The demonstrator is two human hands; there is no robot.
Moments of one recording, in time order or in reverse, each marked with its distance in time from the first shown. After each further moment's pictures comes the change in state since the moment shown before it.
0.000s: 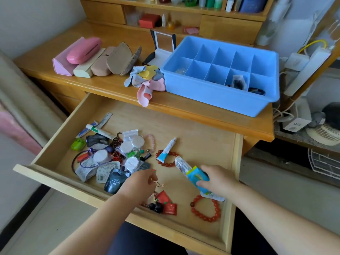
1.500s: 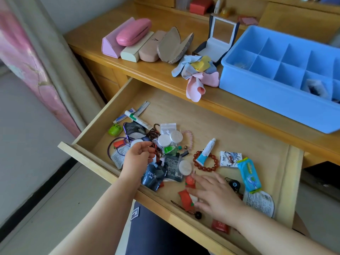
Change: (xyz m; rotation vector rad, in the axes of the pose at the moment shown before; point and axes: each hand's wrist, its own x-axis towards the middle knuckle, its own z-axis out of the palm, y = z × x) left_hand 0.021 -0.076 -0.057 -0.991 0.451 -0.261; right_hand 0.020 -0.077 0.056 -0.389 0.108 -0.601
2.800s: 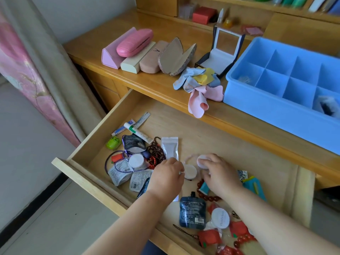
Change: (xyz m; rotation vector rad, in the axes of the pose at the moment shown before) left_hand 0.006 -0.005 0.061 0.965 -0.196 0.683; right_hand 0.078 0.053 -0.023 0.254 0.113 0.396
